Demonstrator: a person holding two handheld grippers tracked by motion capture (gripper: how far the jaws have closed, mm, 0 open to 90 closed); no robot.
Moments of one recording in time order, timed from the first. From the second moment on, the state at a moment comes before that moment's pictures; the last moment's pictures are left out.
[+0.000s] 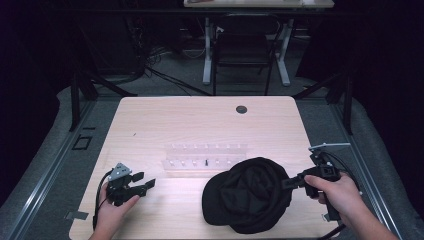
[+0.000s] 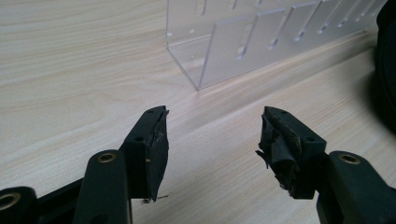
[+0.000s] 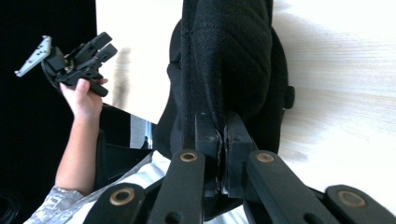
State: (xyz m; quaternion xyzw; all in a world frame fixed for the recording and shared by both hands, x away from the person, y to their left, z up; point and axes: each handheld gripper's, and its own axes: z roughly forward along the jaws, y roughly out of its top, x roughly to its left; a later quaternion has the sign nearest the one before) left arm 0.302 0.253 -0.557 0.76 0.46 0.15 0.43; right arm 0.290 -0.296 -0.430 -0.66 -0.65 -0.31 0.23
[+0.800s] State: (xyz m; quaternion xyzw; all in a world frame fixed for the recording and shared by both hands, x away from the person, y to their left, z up) left arm 0.301 0.251 -0.559 0.77 0.46 0.15 0.43; right arm 0.291 -0.288 -0.404 -0.62 -0.65 -0.36 0.25
